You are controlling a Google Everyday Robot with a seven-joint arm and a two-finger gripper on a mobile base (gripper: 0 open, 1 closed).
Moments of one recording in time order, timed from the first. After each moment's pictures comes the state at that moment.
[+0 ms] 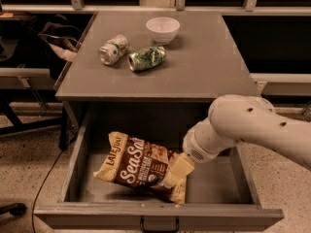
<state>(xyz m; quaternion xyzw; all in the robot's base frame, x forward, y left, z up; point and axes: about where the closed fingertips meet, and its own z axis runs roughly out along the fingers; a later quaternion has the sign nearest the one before) 0.468 -0.074 0.688 -0.51 0.83 0.11 0.20</state>
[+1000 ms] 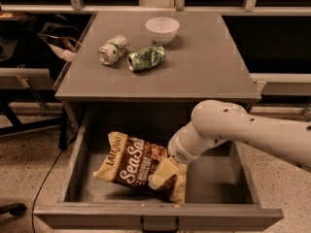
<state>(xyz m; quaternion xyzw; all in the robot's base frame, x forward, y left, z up) 0.481 -0.032 0.646 -0.52 0.82 0.17 0.18</state>
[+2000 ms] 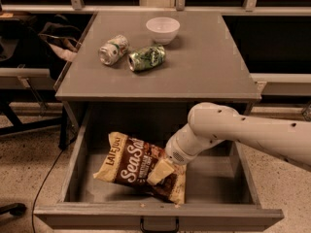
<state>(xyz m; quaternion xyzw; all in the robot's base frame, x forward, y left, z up) 0.485 -0.023 0.620 -0.51 0.82 0.19 0.16</state>
